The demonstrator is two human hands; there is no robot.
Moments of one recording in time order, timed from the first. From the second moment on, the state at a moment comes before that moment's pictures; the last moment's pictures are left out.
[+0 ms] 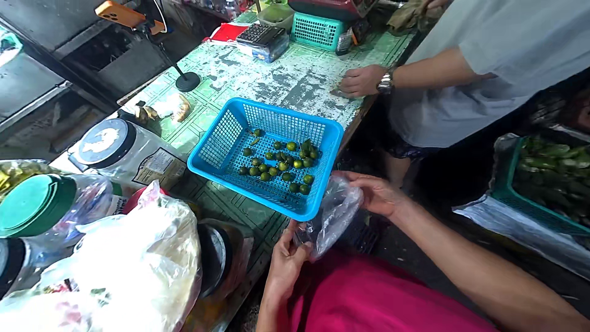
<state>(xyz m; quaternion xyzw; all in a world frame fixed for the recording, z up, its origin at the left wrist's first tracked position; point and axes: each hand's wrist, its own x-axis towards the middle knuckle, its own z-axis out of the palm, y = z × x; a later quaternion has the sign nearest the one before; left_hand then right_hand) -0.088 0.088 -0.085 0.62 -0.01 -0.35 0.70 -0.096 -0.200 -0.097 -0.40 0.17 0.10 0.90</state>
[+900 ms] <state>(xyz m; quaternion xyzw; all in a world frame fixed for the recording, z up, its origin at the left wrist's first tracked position) -0.072 0.056 -0.053 0.59 0.13 -0.35 0.71 0.007 -0.193 -0.046 -0.67 0.33 0.25 0.62</state>
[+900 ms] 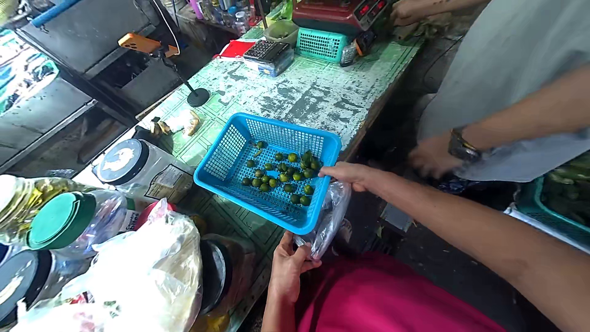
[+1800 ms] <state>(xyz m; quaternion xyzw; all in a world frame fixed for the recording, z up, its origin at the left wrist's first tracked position) 0.018 0.045 -0.029 0.61 0.07 -0.29 0.73 0.011 -0.222 -0.046 -0.67 0.19 -0.02 0.72</state>
